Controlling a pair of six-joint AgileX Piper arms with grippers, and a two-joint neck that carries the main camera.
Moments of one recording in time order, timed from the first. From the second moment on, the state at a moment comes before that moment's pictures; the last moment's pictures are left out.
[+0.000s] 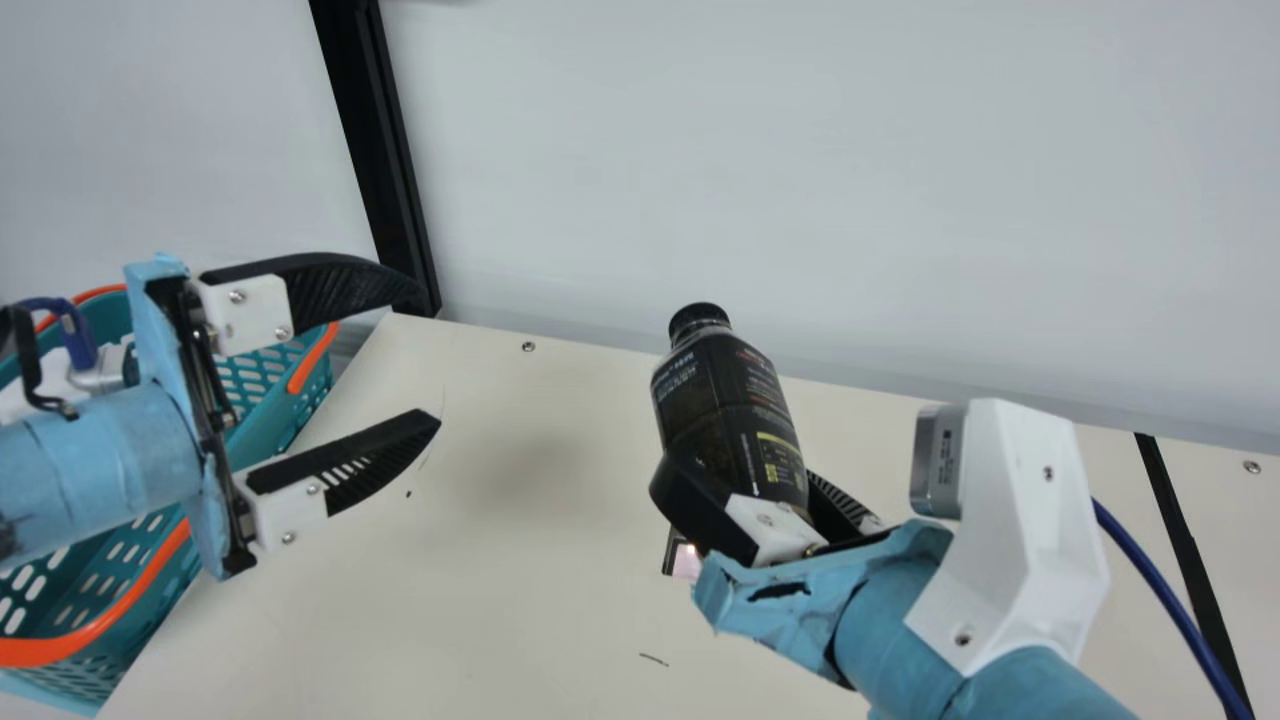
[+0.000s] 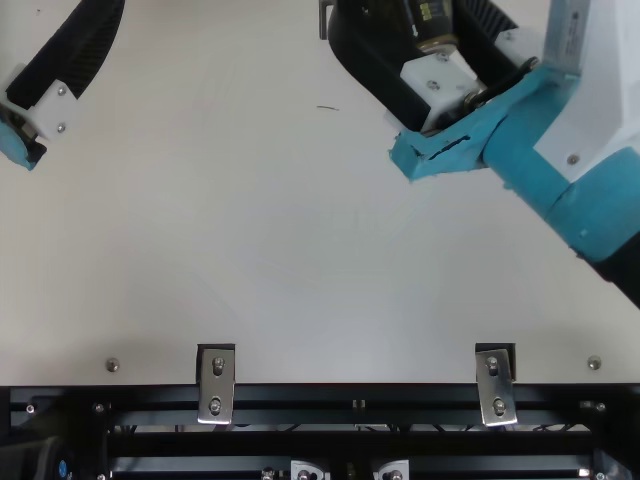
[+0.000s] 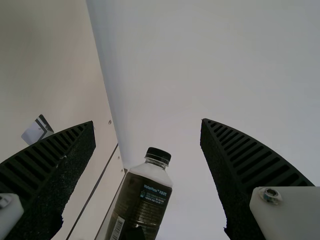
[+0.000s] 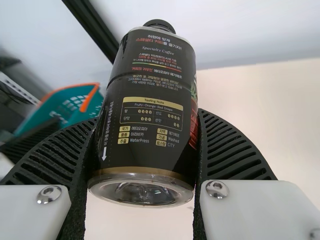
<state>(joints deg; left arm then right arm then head) 10.2 70.1 -37.5 -99.1 39.3 10.1 36.8 75.3 -48.5 66.0 -1.8 -37.4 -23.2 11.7</state>
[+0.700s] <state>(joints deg) 10.2 70.1 -37.5 -99.1 39.3 10.1 36.3 82.2 -48.3 51.6 -8.6 -45.6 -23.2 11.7</state>
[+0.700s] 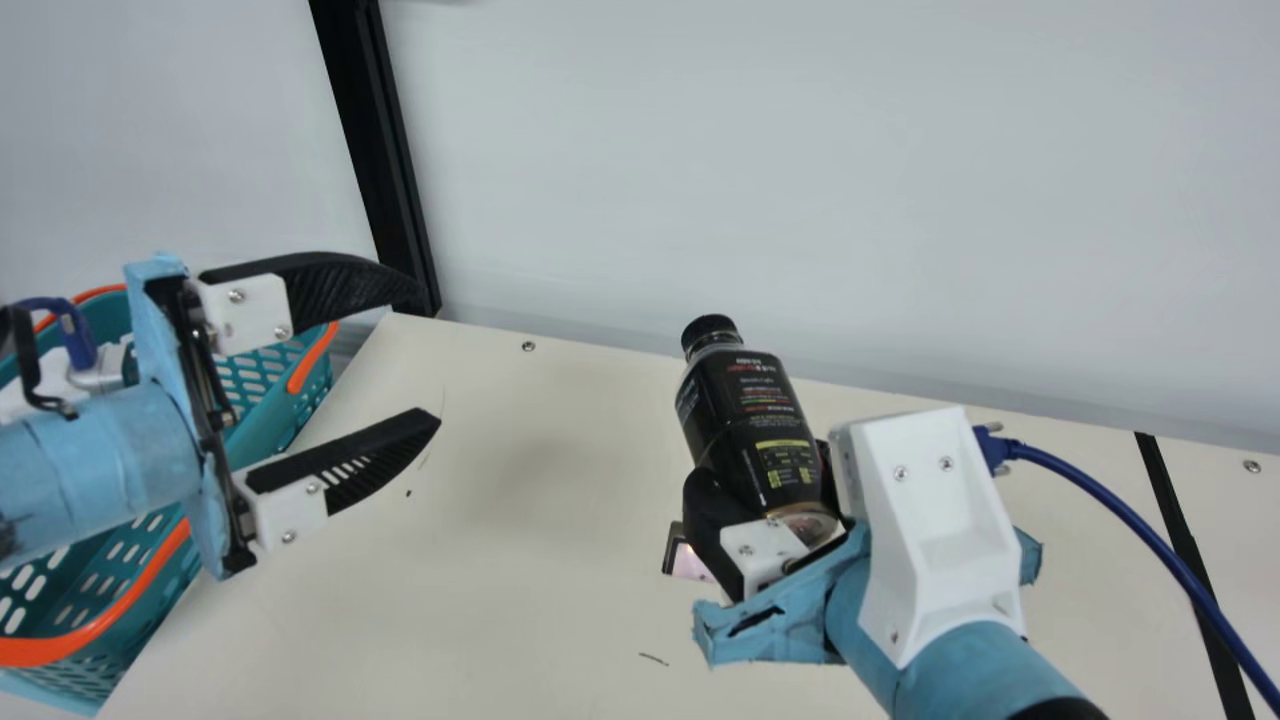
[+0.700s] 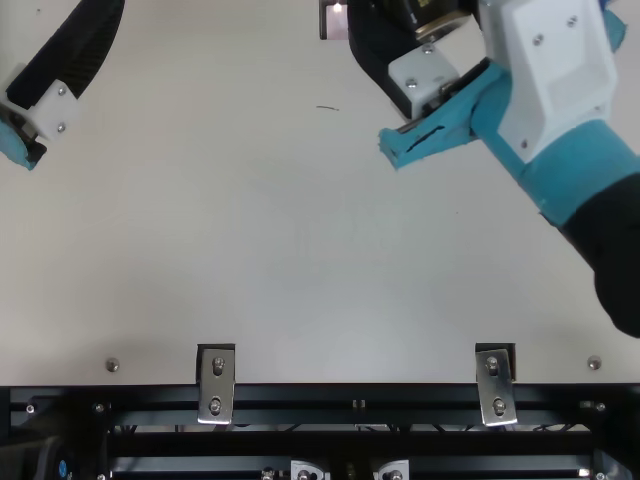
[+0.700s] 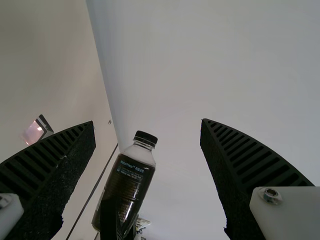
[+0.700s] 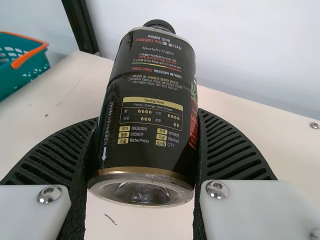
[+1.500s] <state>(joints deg) 10.2 70.1 -37.5 -99.1 39.3 10.1 35.4 92.9 -52.6 42.1 -11.8 -39.0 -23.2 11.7</state>
